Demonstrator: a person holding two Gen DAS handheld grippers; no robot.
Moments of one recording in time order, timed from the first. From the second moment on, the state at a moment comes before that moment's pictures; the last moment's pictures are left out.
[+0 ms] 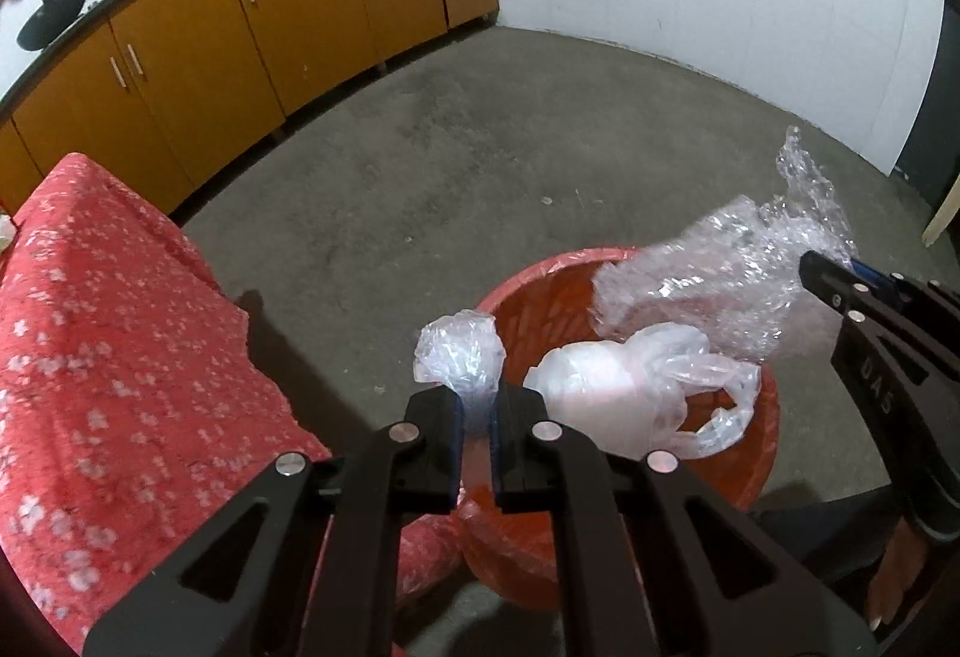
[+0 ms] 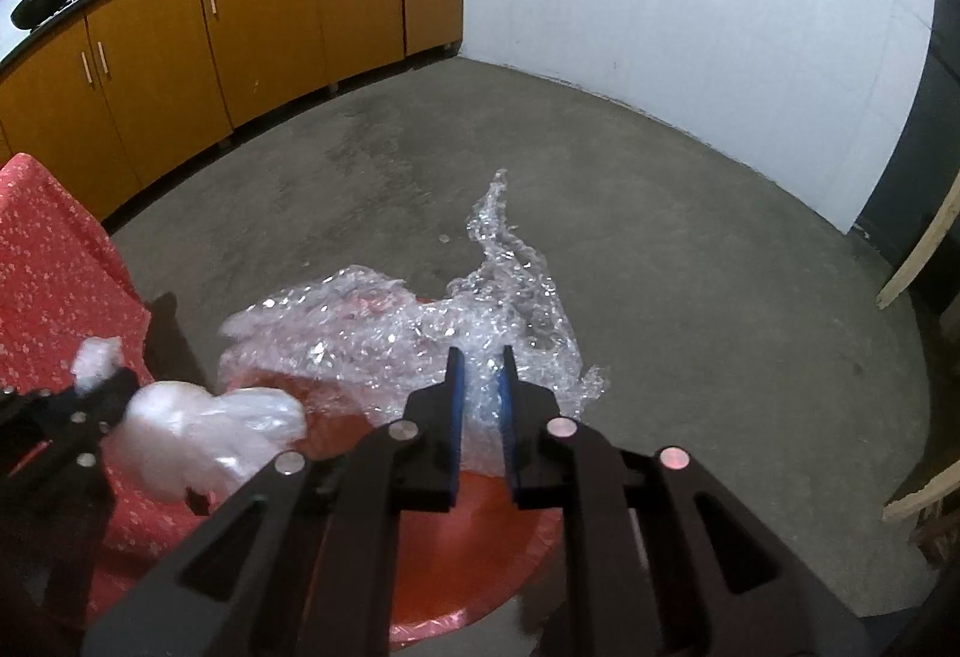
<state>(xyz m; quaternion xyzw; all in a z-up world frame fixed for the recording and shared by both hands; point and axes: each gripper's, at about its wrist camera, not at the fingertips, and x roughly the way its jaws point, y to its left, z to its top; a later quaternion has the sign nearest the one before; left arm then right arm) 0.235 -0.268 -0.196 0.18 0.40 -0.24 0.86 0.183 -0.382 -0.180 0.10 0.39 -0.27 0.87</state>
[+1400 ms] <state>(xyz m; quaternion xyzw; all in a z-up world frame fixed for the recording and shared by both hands) 0.231 -0.032 -0.031 0.05 0.27 -0.10 0.95 0.243 -0.195 -0.030 0.07 0.27 -0.01 0.96</state>
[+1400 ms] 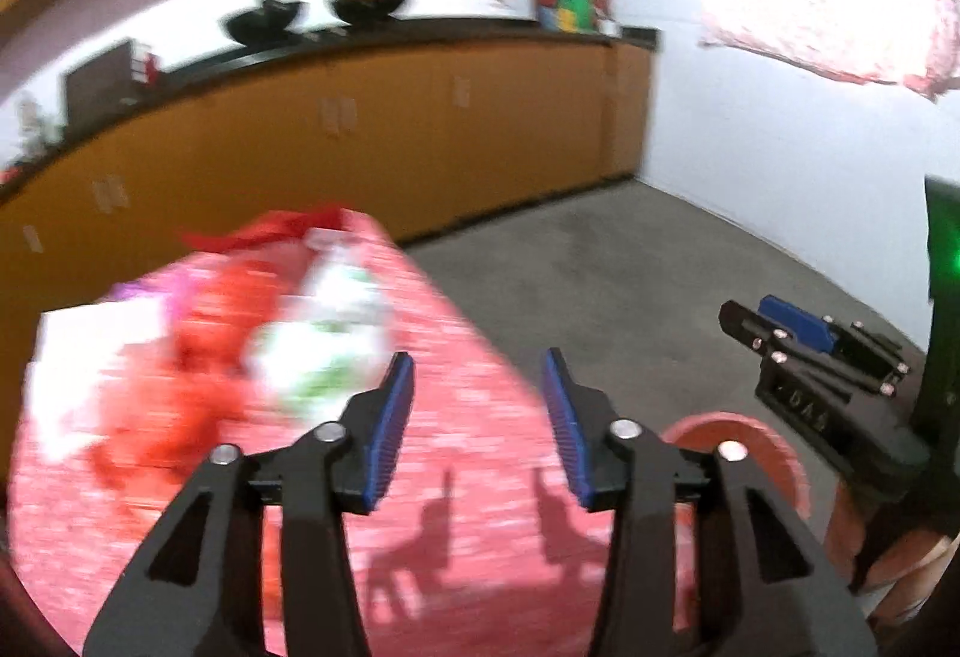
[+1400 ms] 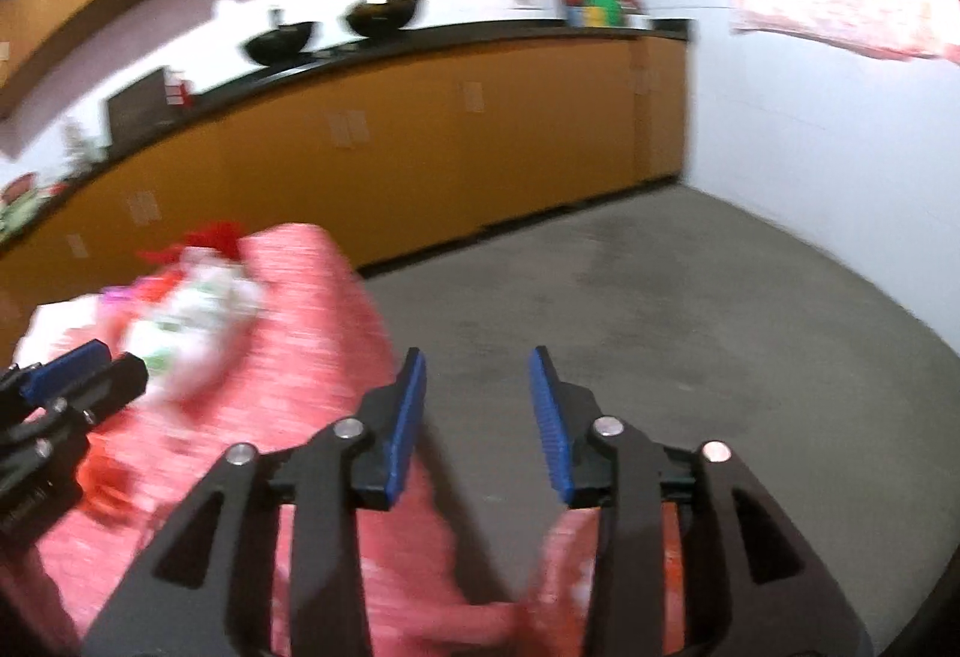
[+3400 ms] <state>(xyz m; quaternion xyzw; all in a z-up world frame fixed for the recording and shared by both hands) 0.250 0.190 -0.041 -0.05 0.31 0.05 0.95 0.283 0.006 -0.034 -0.03 0.30 0.14 0.94</state>
